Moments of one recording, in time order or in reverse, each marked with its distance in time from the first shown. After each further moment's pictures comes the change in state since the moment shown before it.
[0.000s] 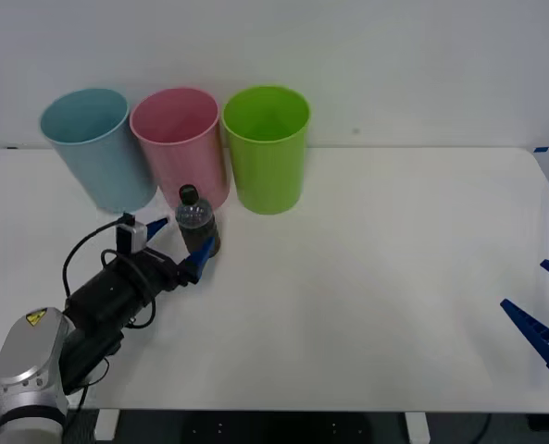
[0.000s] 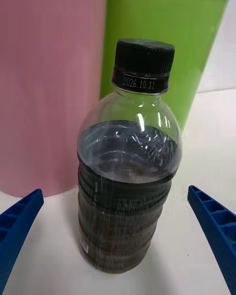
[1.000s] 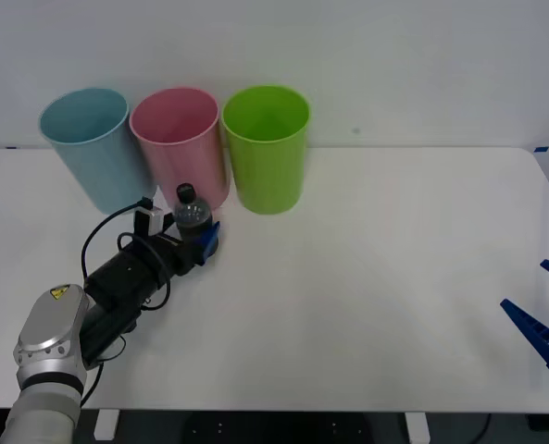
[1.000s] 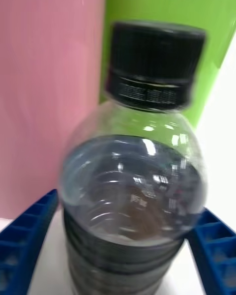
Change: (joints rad) right arm 0.000 0.000 0.000 0.000 0.000 0.000 0.000; left arm -0.127 -0.001 0.002 0.141 -0.028 0.048 -0.023
